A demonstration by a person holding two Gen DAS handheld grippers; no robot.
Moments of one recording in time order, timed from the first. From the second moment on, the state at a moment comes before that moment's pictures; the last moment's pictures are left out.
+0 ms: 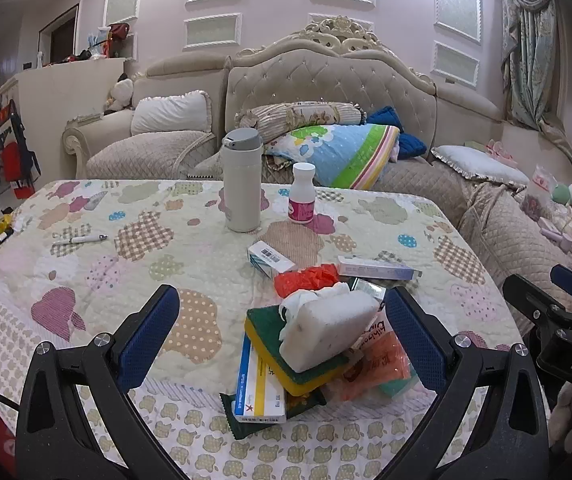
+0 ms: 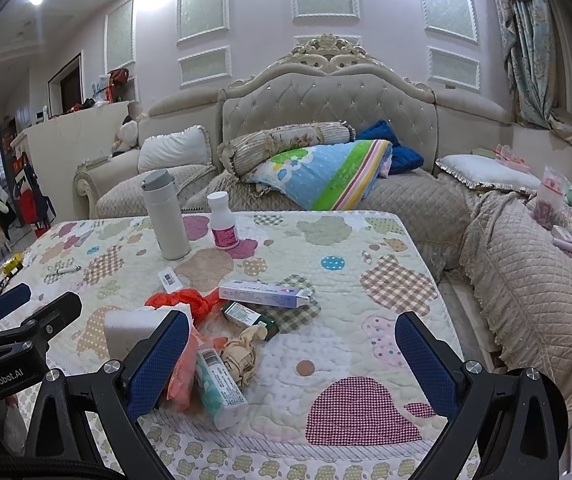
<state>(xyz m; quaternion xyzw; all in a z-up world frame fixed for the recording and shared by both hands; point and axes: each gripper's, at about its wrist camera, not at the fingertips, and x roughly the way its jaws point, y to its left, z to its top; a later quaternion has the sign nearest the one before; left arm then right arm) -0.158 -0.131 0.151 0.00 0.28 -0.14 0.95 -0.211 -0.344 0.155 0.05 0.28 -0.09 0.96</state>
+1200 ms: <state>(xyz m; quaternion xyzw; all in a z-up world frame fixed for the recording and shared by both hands) -0.126 -0.121 0.124 0.05 0.35 -0.22 0.91 -0.184 -0.347 0.089 0.09 0.39 0.01 0.92</state>
